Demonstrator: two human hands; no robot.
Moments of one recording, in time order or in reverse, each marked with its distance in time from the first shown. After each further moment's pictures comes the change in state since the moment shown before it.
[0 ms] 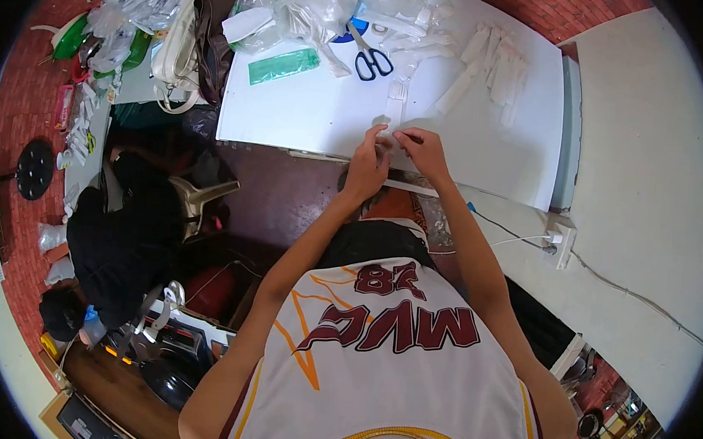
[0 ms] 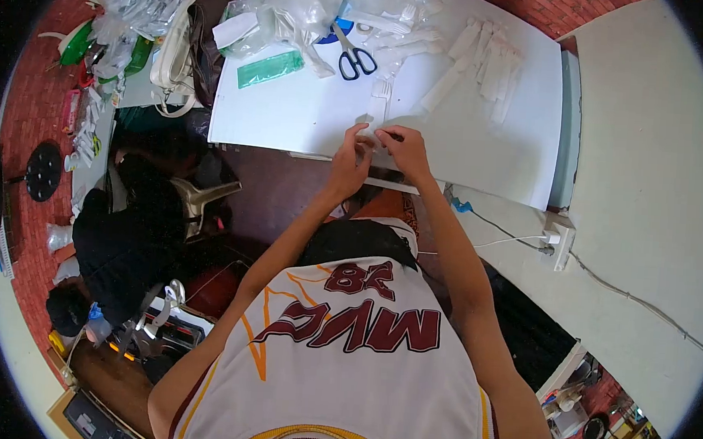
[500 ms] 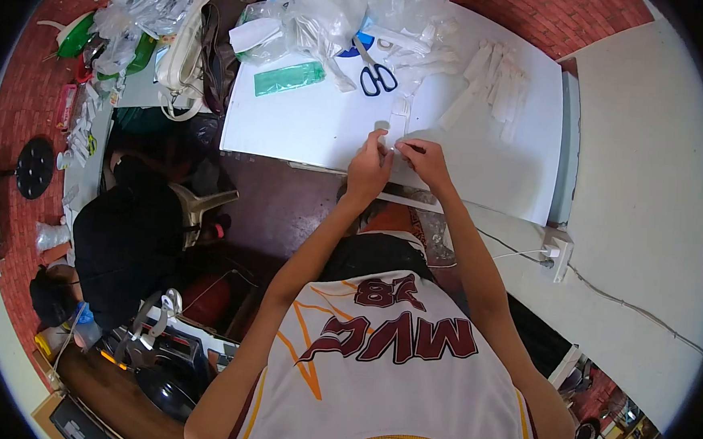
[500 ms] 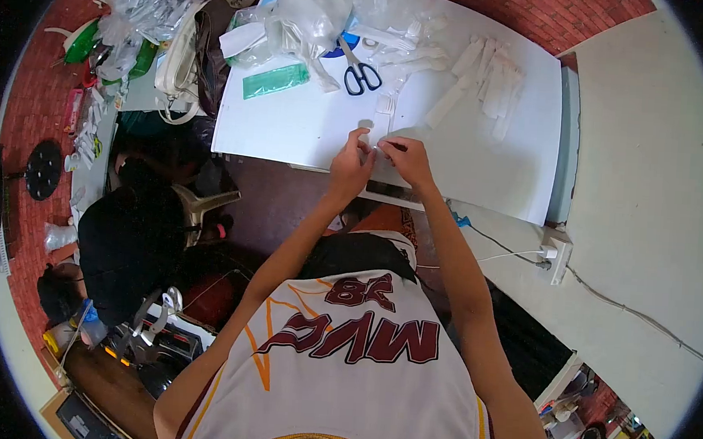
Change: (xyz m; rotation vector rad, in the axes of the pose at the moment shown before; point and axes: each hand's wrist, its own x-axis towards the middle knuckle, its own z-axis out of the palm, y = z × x) left_hand 0.022 -0.001 0.001 0.206 0.109 -0.065; right_hand 0.010 -0.016 -0.004 0.013 -0.045 0.051
